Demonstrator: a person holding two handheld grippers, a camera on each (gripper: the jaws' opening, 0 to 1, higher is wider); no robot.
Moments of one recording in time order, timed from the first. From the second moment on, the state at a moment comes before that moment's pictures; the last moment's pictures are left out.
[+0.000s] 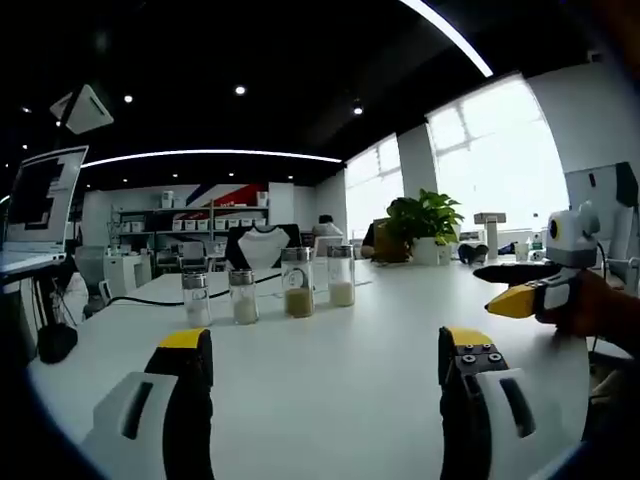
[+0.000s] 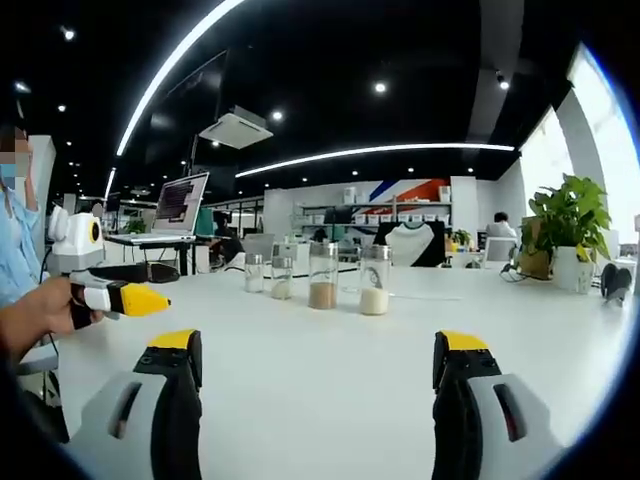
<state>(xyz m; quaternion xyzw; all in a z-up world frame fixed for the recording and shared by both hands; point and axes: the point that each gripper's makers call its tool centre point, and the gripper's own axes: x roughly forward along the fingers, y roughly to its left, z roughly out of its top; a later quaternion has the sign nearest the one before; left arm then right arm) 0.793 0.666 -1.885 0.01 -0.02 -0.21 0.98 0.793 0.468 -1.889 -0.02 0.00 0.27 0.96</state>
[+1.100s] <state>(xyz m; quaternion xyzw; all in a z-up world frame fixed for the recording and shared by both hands) 0.809 0.700 -1.888 0.00 -0.02 -0.16 0.99 0.784 0.480 -1.880 -0.03 -0.01 0.31 0.95</state>
